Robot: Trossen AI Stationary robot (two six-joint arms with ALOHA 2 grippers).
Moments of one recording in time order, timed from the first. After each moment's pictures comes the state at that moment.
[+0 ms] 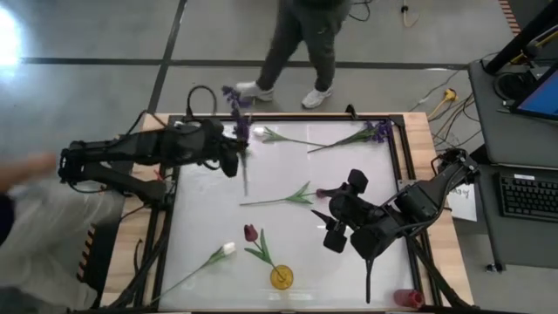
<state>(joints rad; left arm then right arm) -0.01 1.10 1.25 -0.54 -0.41 -0.52 0.60 1.64 1.91 -1.15 0.84 0.63</state>
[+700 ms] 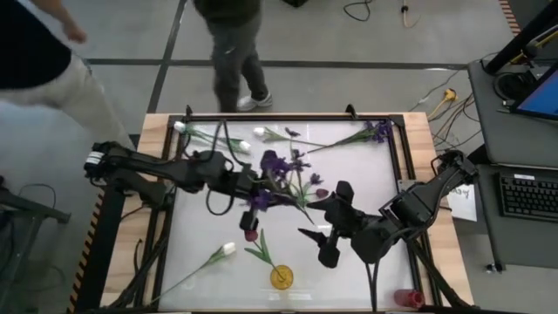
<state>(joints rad) -0.20 1.45 1.28 0.34 0.11 0.06 0.60 1.65 1.86 -0.84 0.76 0.58</state>
